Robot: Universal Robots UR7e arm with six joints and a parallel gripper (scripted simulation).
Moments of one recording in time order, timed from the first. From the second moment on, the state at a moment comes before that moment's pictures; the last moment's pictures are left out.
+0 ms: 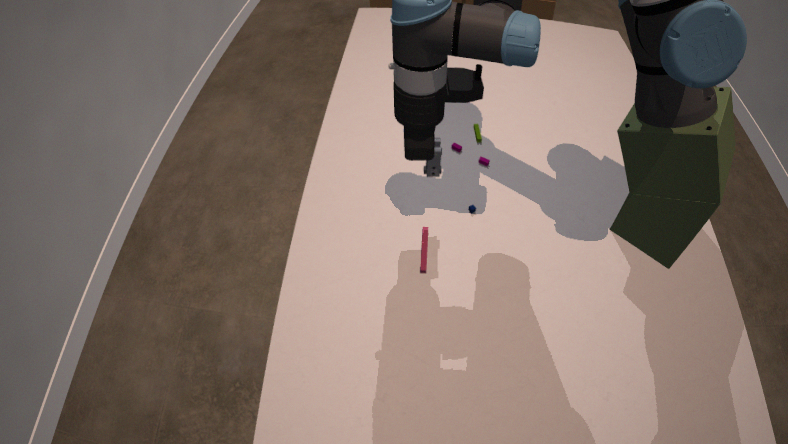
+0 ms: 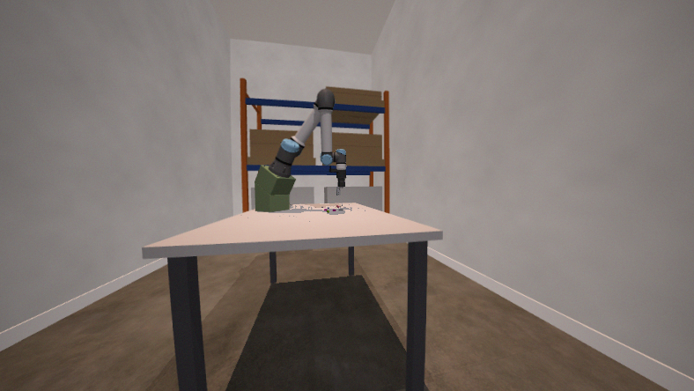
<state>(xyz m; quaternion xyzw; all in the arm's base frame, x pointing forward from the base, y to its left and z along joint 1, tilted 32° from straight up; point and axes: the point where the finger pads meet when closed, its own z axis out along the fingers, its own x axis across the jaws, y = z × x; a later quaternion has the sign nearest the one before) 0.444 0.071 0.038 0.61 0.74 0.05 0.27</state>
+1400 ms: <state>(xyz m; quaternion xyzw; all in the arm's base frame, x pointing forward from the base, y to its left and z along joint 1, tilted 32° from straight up) 0.443 0.064 0.039 0.54 0.80 0.02 0.27</state>
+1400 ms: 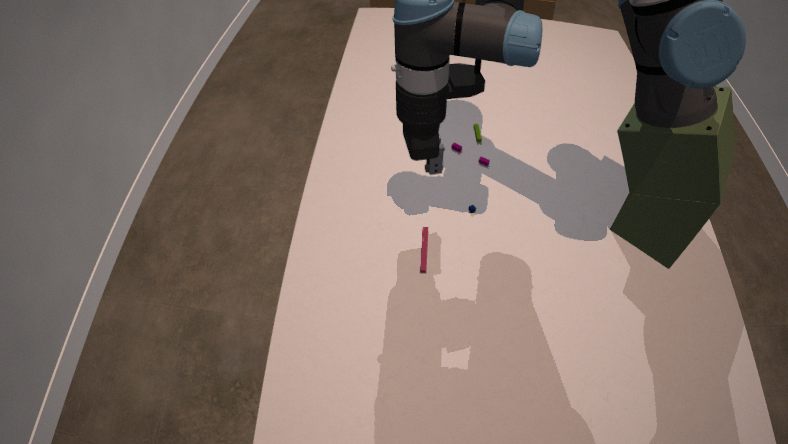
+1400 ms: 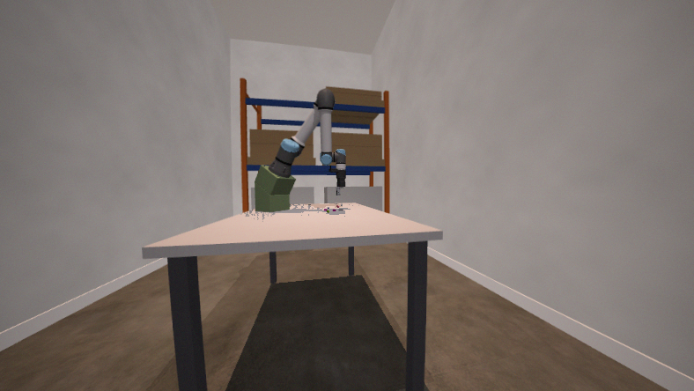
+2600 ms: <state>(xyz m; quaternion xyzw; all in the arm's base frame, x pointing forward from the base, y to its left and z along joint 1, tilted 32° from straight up) 0.443 0.043 0.045 0.22 0.94 -0.08 0.26</state>
